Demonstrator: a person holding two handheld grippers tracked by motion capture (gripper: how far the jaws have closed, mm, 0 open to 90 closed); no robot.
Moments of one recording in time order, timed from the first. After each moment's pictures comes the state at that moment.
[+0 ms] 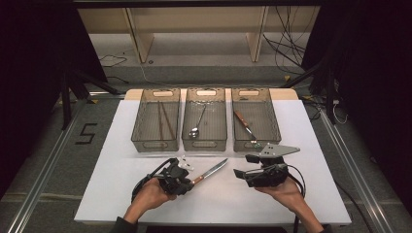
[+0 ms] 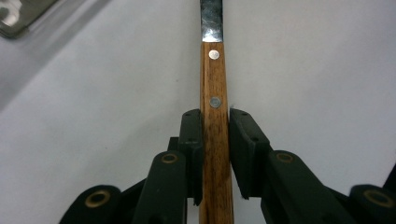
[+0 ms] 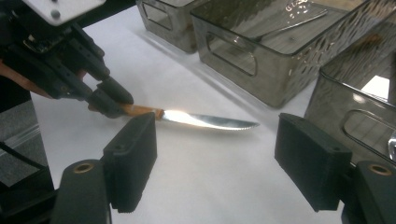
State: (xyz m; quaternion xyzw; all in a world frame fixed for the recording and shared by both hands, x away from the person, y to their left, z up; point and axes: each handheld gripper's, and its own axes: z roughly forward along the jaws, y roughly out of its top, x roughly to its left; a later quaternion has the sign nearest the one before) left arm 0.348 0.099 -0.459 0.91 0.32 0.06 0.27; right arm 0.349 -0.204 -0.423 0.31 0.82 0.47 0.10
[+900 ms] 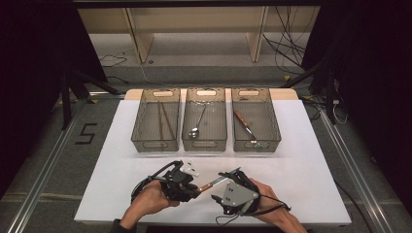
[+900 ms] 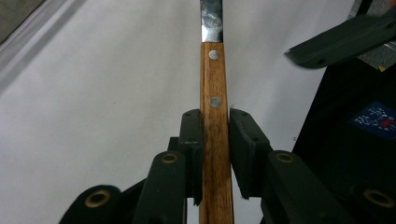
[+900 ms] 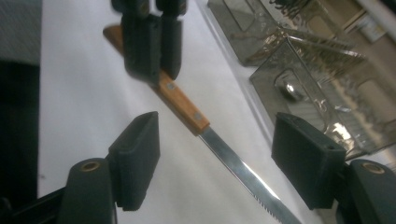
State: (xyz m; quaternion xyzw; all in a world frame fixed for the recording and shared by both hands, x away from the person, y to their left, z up) left arm 0.323 0.084 -0.428 0.92 0.26 0.02 0.28; right arm 0.286 -0.129 -0.447 0.04 0.88 0.37 0.30
